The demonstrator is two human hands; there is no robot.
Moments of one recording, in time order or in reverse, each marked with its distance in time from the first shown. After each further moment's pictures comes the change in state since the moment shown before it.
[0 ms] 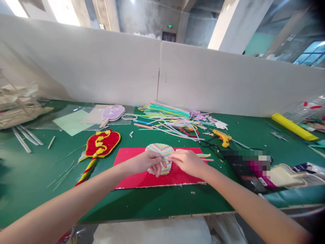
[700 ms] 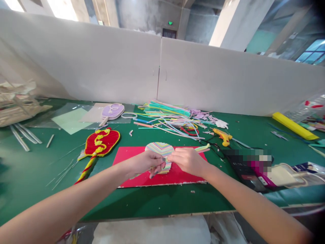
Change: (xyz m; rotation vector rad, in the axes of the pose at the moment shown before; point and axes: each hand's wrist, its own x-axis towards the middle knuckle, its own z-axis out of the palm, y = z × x) left_hand -0.001 -0.003 0.003 -0.076 -0.046 0.049; right_hand 0.000 0.003 -0.001 -0.154 0.014 -0.286
